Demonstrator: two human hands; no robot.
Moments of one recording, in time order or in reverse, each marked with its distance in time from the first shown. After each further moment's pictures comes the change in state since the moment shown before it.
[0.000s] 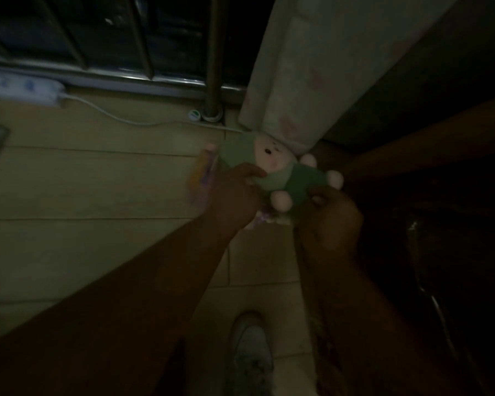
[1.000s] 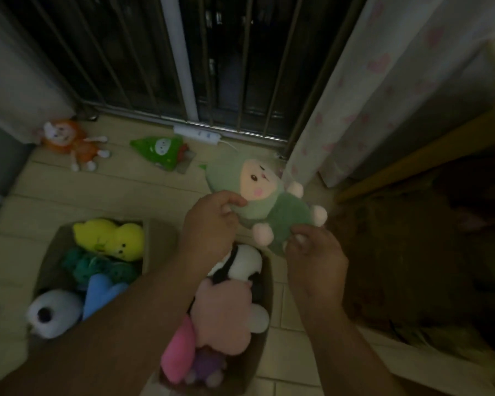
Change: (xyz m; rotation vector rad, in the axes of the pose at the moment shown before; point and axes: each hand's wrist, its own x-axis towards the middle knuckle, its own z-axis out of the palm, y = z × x) left_hand -0.460 0.137 -0.275 -0.026 0.306 0.034; right_hand -0.394 -0.190 -0.287 0.246 -0.144 -0.254
